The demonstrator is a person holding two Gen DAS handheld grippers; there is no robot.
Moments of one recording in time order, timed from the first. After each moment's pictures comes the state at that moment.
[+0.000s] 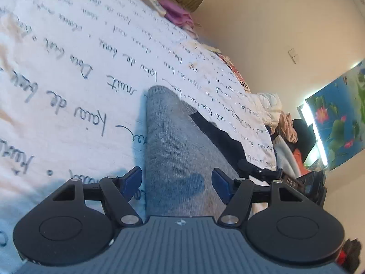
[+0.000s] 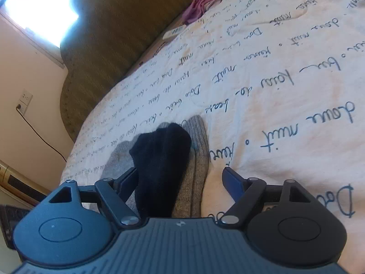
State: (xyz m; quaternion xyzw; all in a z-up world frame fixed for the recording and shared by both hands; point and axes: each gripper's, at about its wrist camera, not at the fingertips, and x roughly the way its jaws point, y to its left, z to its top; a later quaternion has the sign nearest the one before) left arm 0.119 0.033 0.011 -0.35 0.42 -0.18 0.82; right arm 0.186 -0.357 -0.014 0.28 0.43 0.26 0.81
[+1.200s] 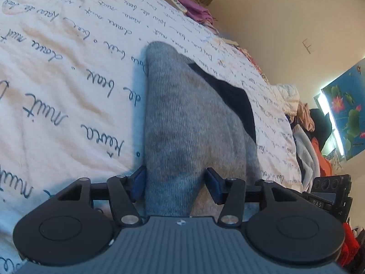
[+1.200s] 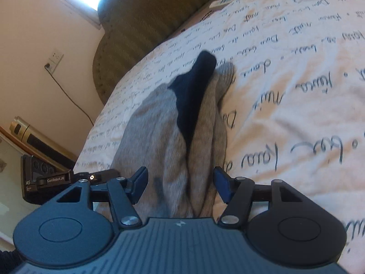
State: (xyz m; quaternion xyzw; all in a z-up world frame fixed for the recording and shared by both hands) left arm 0.076 0.092 0.012 -0.29 0.45 -0.14 0.83; right arm 0.111 -0.279 -0.004 0.25 0.45 0.36 0.78
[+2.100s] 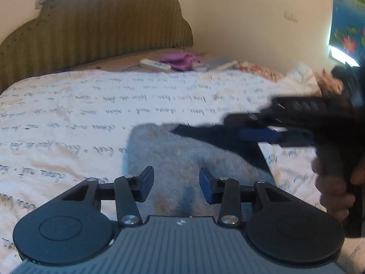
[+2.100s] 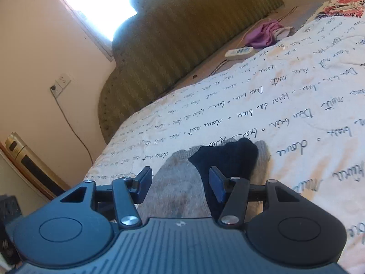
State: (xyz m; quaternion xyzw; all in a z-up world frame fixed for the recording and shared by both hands) left arm 0.073 0.003 0.056 -0.01 0.33 -0.07 0.94; right arm 0.176 -0.218 0.044 0.23 0.36 0.32 0.84
